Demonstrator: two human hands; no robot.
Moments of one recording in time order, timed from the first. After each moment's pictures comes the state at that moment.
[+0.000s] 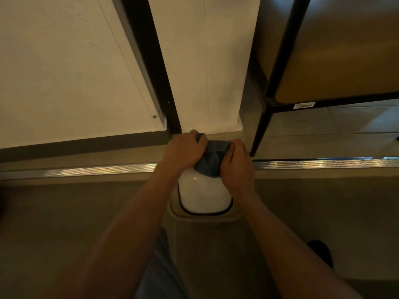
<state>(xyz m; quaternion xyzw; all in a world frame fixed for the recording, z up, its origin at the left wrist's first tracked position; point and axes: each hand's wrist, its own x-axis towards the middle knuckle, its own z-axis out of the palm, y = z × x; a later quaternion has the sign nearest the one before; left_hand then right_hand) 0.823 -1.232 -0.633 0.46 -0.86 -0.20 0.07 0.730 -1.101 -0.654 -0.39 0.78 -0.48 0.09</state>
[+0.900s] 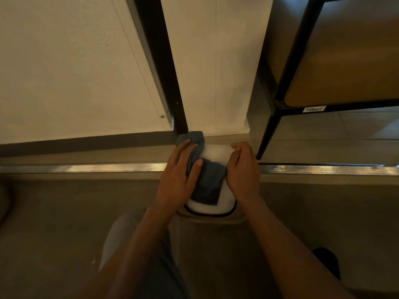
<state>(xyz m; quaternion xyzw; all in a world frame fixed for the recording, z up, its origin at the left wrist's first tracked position) 0.894 -1.173 -0.662 0.39 -0.84 -0.27 0.27 0.732 -1.101 -0.654 -0.38 0.78 -0.49 0.08</state>
